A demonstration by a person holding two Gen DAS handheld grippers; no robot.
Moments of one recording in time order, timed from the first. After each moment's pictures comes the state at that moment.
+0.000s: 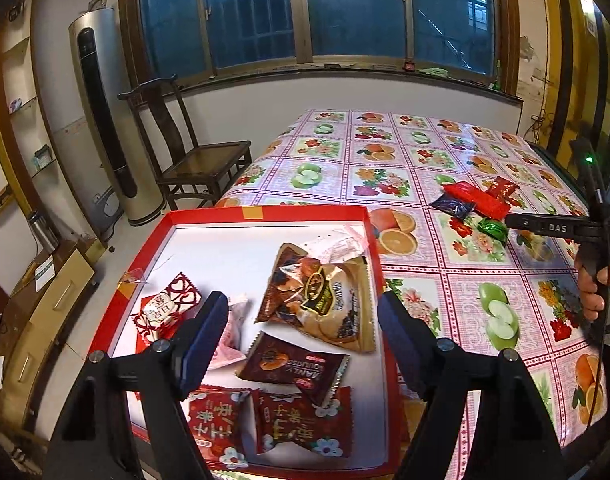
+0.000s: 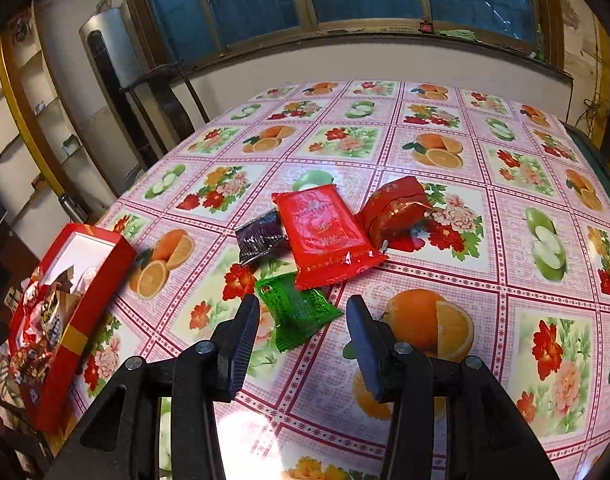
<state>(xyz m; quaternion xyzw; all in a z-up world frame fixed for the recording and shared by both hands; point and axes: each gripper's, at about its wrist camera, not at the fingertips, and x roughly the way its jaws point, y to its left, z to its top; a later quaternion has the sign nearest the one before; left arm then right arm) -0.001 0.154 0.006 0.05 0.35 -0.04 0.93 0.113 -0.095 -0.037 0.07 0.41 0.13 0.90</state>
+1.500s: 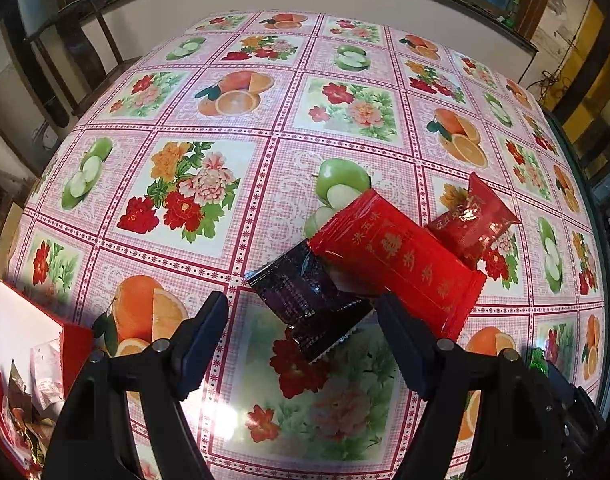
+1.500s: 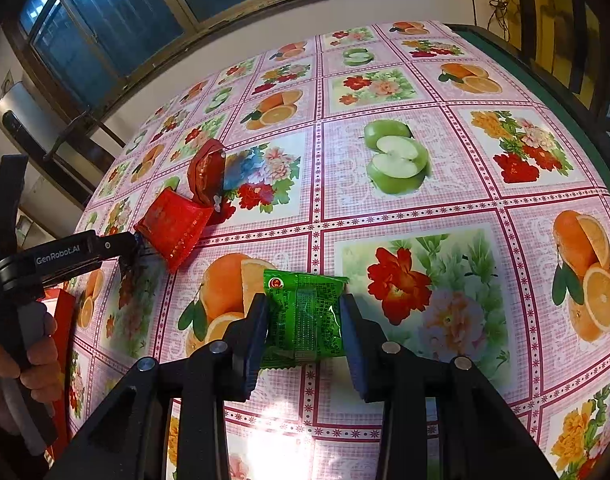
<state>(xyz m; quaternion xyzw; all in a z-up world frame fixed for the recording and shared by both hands) 0.223 -0.065 -0.056 0.01 0.55 -0.06 0.84 0.082 -0.222 -0.058 0.21 0.45 0.01 0.87</state>
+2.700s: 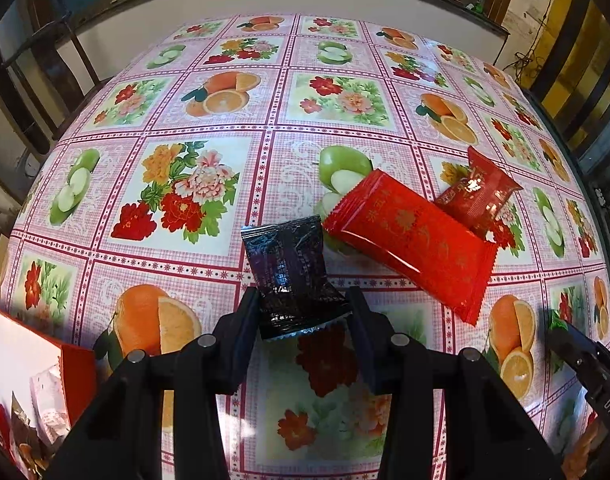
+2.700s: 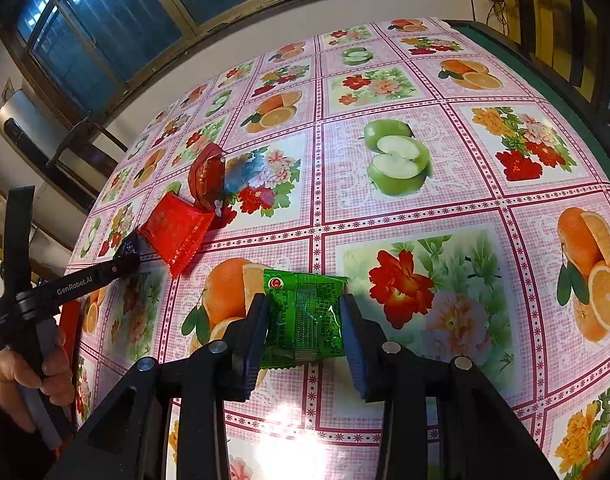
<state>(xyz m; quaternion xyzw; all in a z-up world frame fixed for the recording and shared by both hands) 0.214 -0.050 -0.064 0.04 0.52 -0.12 0.84 0.085 -0.227 -0.060 0.24 0.45 0.02 0.86</state>
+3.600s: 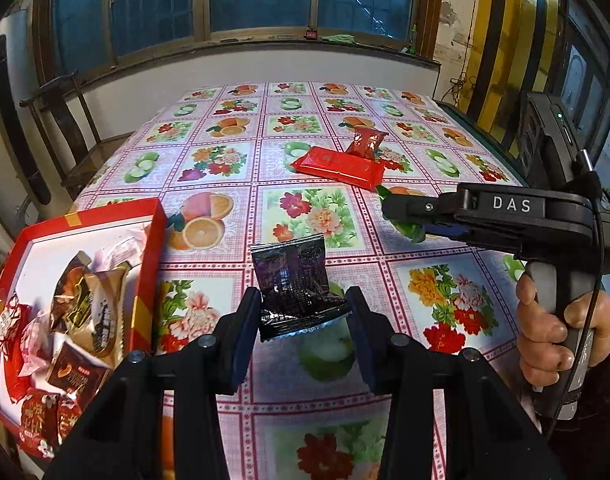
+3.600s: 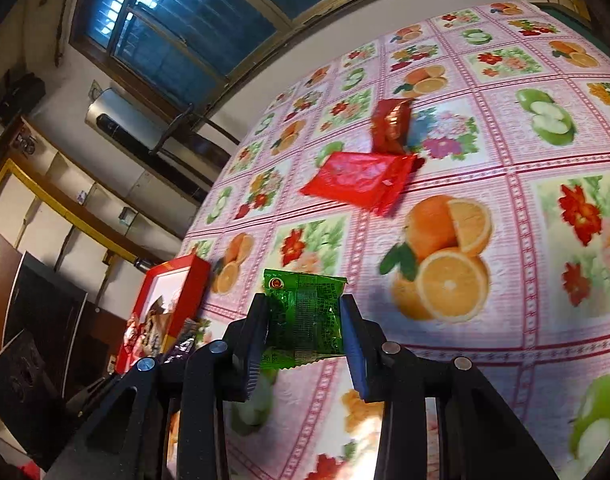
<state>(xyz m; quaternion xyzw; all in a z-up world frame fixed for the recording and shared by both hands) 0.005 0.012 -0.015 0.05 0.39 -0.18 0.90 0.053 -0.128 -0.038 0.30 0.39 0.22 0.84</state>
